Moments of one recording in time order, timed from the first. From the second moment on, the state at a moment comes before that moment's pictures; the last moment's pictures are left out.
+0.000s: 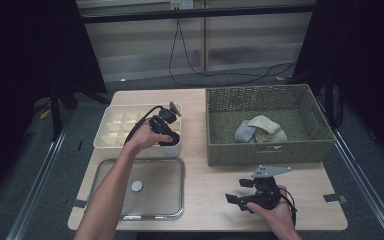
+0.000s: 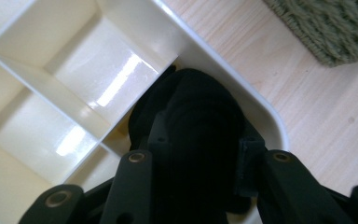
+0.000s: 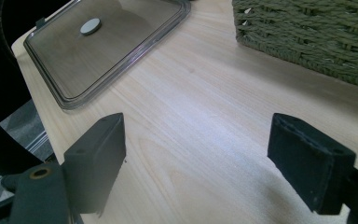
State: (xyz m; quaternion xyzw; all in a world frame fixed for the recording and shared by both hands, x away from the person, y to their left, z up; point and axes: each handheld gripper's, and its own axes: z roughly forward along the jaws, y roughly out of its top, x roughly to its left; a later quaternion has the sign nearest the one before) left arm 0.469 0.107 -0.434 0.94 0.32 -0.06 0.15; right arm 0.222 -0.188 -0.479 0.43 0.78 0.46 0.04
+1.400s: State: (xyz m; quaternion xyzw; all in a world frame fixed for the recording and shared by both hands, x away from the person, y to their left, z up) left arm 0.474 0.120 -0.438 0.92 0.33 -0.08 0.18; right arm 0.224 -0.194 -0.480 0.44 0.77 0.45 0.04
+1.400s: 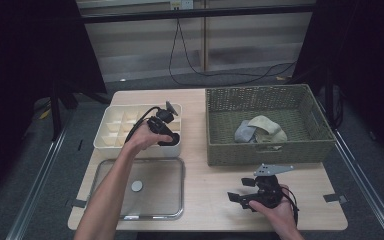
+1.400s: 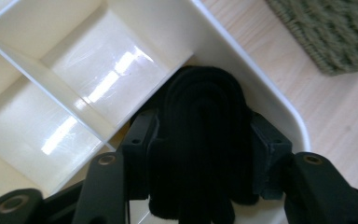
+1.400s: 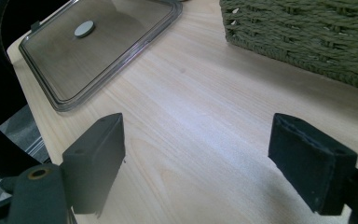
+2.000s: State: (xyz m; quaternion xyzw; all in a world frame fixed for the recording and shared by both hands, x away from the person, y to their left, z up) left arm 0.455 0.166 -0.415 0.88 0.34 -0.03 0.32; right arm 0.225 -0.199 -0.478 0.45 0.76 0.46 0.04
